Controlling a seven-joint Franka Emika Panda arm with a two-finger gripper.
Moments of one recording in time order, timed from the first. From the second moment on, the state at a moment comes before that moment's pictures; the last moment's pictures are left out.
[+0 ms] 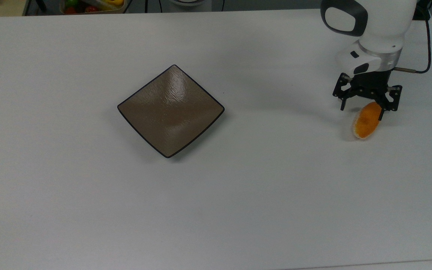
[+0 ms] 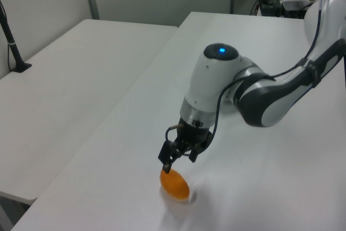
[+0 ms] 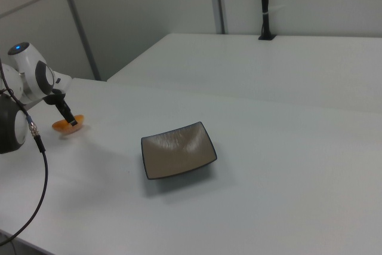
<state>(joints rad) 0.55 0.71 0.24 -1.33 -0.32 2.33 1.31</state>
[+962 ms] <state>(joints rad) 0.60 0.80 0.22 -1.27 -0.44 2.38 1.32</state>
